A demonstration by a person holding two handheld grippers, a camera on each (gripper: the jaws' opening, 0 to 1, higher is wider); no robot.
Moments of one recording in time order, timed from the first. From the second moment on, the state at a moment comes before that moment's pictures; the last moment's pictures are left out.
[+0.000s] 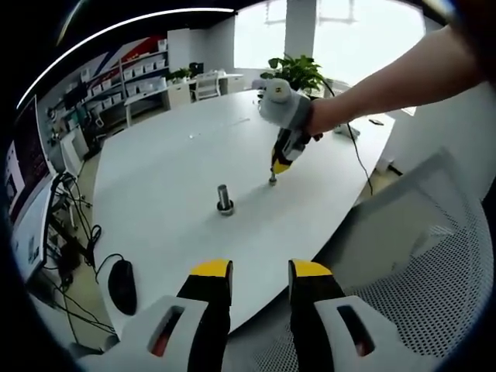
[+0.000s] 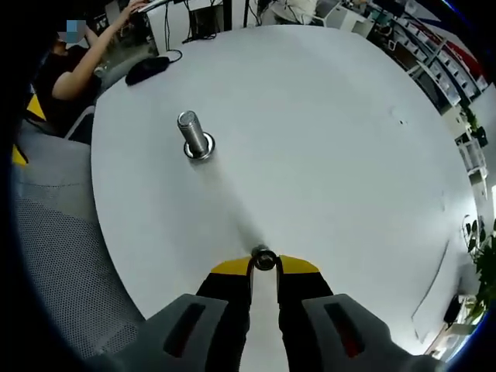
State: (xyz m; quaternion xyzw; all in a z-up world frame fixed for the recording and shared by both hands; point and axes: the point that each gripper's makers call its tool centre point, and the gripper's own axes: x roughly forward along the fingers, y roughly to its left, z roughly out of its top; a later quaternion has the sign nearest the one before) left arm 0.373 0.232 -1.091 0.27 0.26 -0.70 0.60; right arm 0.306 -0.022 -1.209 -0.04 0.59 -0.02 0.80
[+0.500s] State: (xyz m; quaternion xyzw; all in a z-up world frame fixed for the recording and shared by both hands) left arm 0.376 0.234 -1.093 0.27 0.26 -0.70 0.61; right arm 0.300 -0.014 -1.227 -0.03 0.61 -0.02 0.79
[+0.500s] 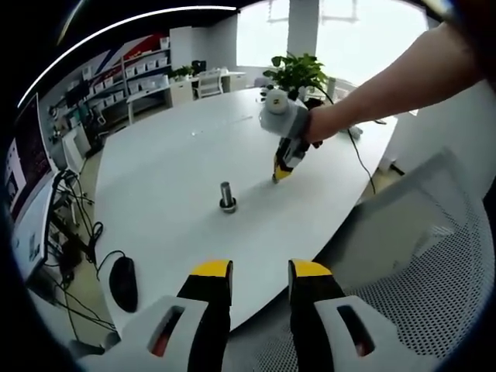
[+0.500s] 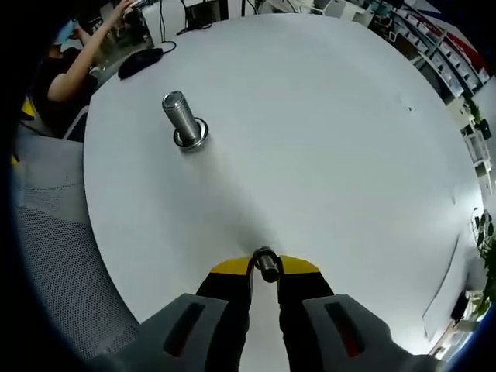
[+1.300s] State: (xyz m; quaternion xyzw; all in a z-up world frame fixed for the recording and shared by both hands) left arm 0.373 0.232 -1.092 0.27 0.26 -0.70 0.60; right arm 0.283 -0.005 -1.195 0.00 0.54 -0.06 0.84
